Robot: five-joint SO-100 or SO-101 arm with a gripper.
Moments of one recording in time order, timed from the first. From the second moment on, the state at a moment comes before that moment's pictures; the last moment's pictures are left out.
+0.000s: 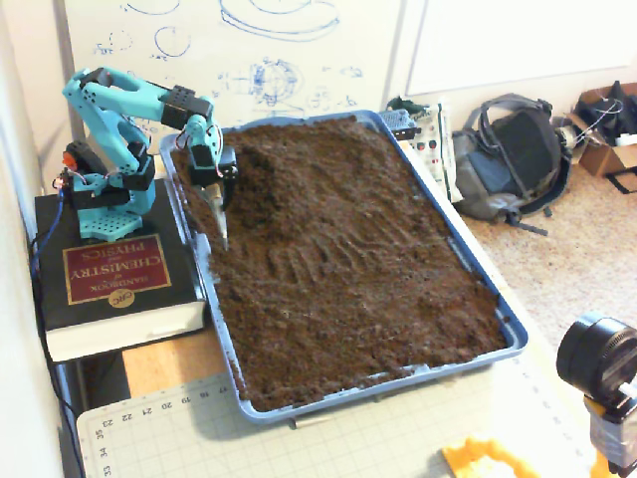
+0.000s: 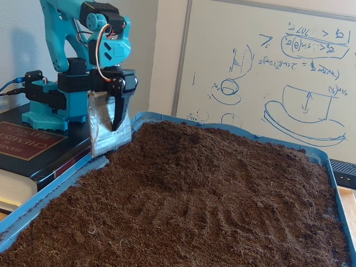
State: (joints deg) arm 25.0 121.2 140.0 59.2 -28.5
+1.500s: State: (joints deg) arm 25.0 100.0 138.8 49.5 -34.9
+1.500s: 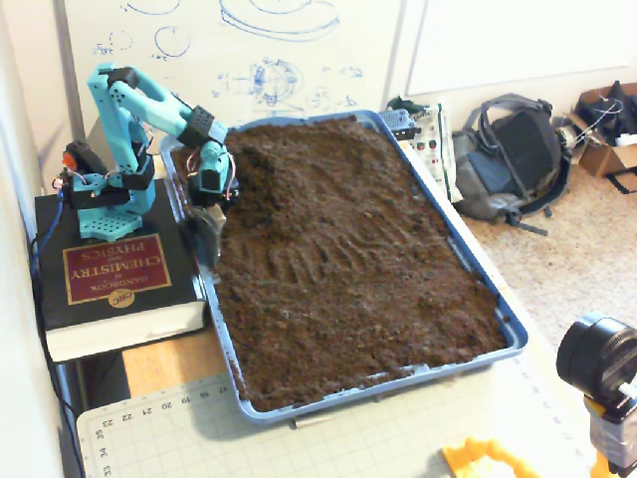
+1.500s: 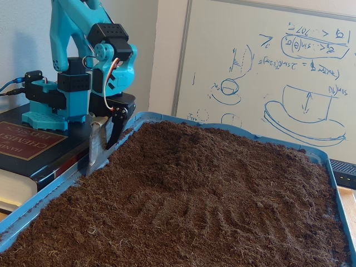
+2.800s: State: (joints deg) arm 27.8 79.5 121.6 42.7 -34.9
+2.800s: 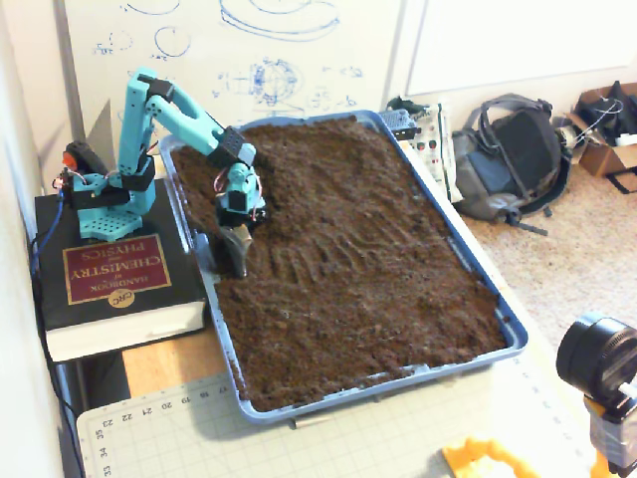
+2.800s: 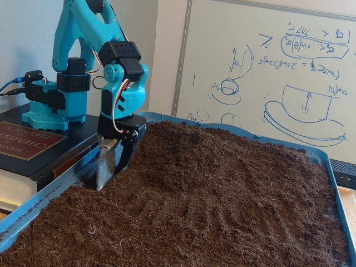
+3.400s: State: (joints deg) arm 27.8 85.2 121.5 42.5 -34.8
